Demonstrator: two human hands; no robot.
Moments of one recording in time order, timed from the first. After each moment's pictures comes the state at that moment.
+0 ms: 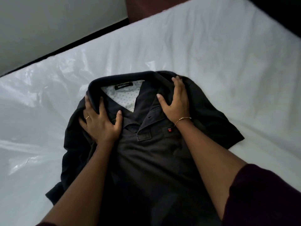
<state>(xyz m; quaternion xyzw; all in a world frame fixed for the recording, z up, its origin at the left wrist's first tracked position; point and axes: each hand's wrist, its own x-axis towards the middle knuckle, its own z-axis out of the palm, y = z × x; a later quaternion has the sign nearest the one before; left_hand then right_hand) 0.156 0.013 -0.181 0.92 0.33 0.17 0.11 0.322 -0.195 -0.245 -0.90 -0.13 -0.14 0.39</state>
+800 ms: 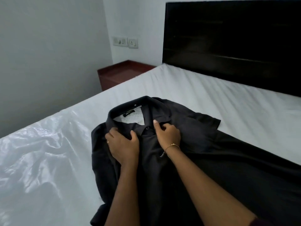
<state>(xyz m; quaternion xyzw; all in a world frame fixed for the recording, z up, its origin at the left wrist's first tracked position) 0.160 -0.002 -0.152 0.82 0.23 0.29 0.43 0.227 -0.144 -0.198 -0.90 0.17 -0.12 0.39</state>
